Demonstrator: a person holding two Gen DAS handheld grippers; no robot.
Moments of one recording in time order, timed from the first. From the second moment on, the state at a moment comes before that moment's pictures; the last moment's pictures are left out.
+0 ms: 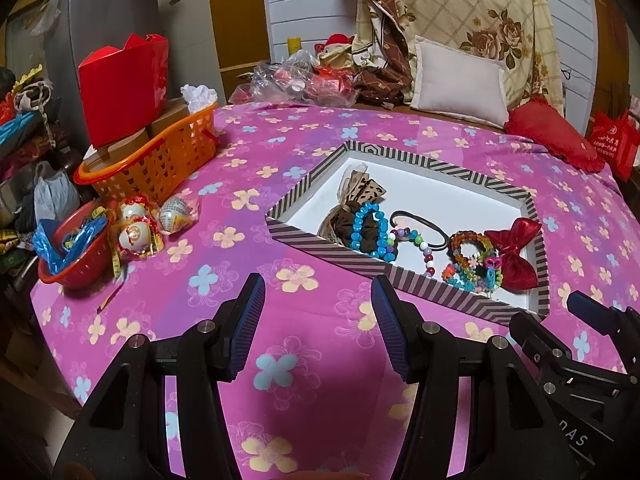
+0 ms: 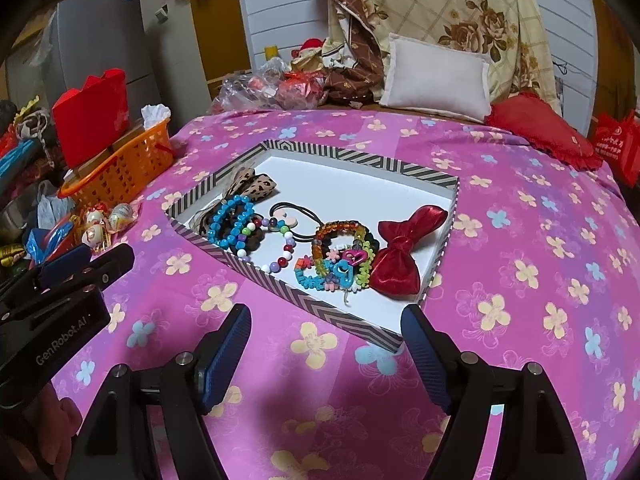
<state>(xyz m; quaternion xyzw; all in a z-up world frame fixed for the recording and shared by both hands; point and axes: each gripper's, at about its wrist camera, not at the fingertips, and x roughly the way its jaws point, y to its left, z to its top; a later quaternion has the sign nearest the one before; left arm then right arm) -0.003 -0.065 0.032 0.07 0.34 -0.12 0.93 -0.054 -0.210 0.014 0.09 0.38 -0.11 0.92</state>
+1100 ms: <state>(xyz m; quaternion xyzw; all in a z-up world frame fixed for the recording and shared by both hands) 0.000 -0.068 0.022 0.08 0.35 -0.12 0.93 -0.050 -0.212 0.006 0.10 0.39 -0.11 0.91</state>
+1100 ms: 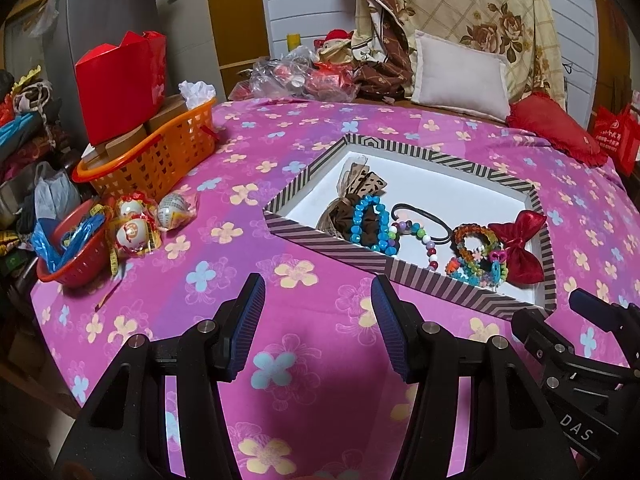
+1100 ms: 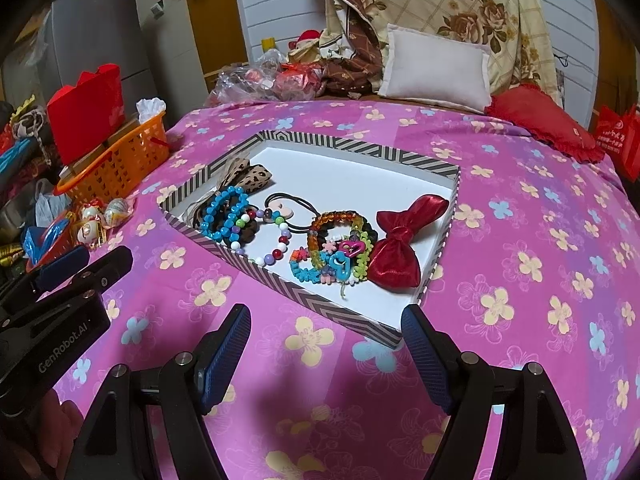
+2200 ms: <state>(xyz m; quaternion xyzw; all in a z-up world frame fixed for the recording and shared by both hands) -0.001 -0.069 0.021 0.08 0.35 -0.12 0.93 -0.047 -0.212 0.000 0.10 0.40 -0.11 0.90</state>
